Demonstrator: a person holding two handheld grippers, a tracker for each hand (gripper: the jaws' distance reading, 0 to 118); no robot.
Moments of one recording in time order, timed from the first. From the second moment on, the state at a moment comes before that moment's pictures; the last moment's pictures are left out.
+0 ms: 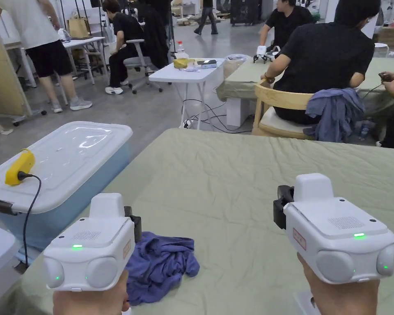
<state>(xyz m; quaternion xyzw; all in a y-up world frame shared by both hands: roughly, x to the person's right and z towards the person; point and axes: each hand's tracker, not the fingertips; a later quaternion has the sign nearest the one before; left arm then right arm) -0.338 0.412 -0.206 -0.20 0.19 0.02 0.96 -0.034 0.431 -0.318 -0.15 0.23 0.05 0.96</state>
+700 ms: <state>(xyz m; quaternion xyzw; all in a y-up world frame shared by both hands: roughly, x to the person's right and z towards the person) -0.407 0.373 -0.295 -0.43 0.05 -0.04 0.90 -0.077 0.368 -0.344 -0.22 0.26 0.08 0.94</state>
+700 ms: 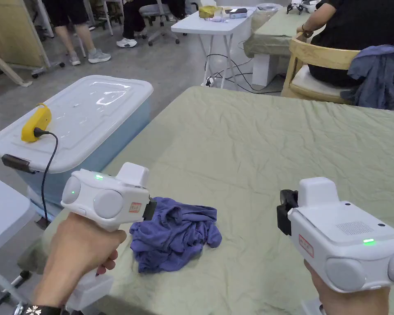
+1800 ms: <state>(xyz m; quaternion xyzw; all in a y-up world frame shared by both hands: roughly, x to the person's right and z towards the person) -0.453 0.228 -0.376 -0.48 0.08 0.04 0.87 -0.081 0.302 -0.395 -0.31 0.25 0.09 0.91</state>
